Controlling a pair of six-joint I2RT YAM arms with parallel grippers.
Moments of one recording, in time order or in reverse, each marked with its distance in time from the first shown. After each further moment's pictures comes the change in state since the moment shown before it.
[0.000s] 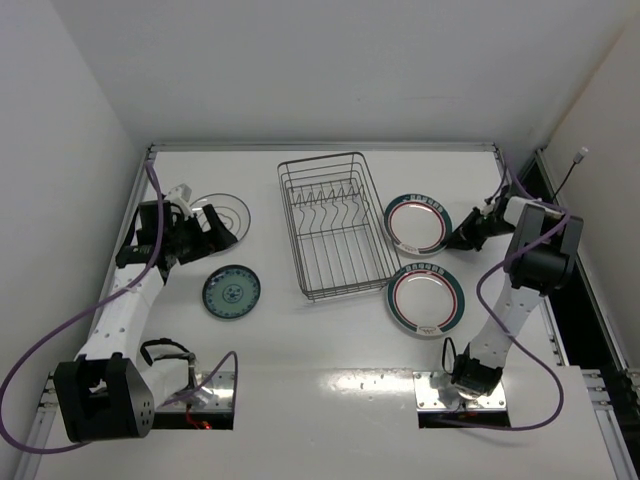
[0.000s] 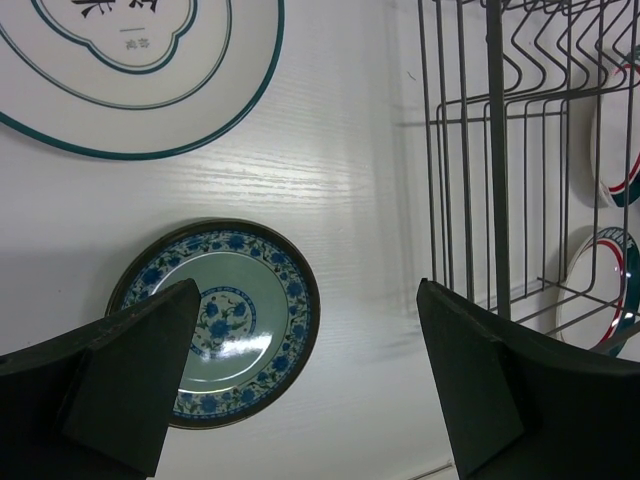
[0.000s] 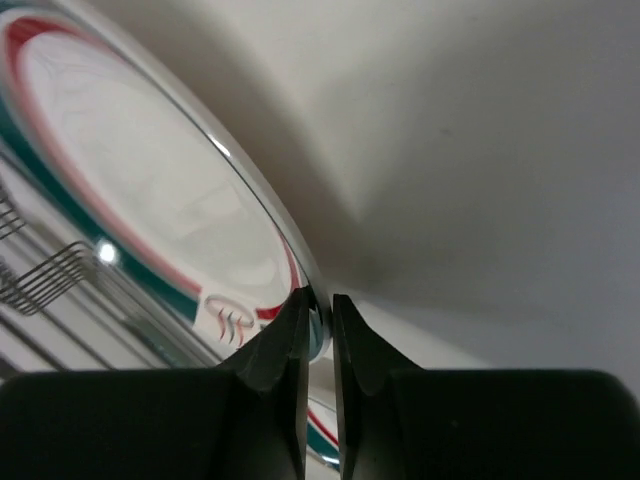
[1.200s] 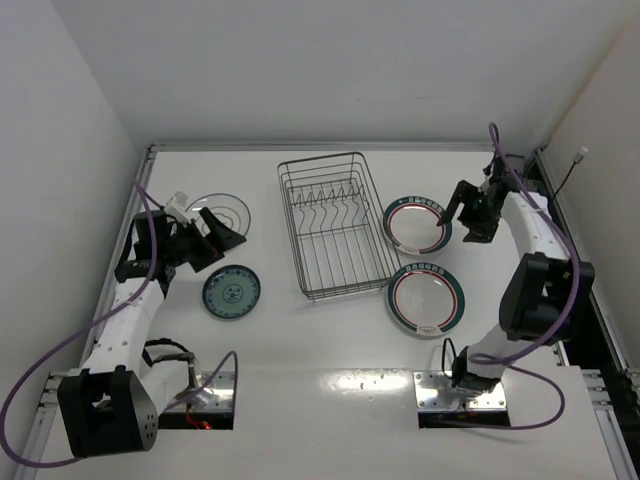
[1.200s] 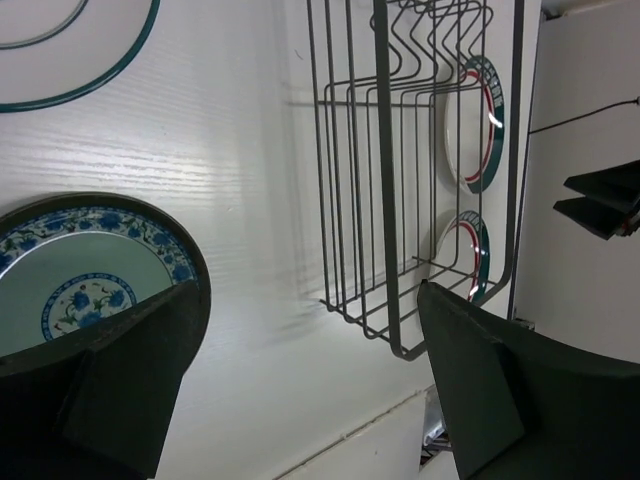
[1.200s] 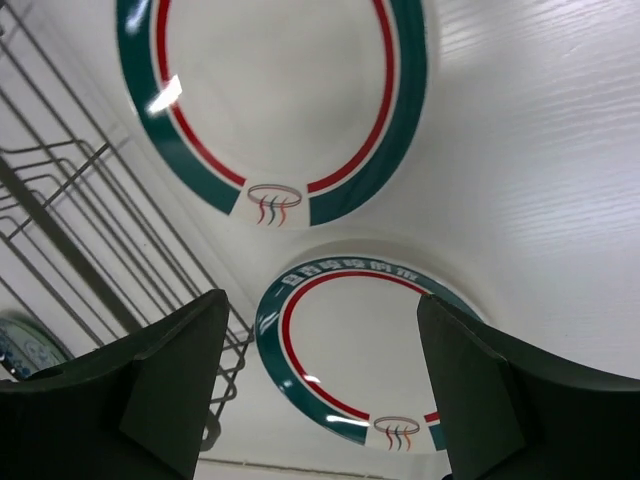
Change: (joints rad) left arm 0.042 -0.085 -0.111 0.119 0.228 -0.240; right arm 0.182 -0.470 -0.025 -0.202 0.301 -0.079
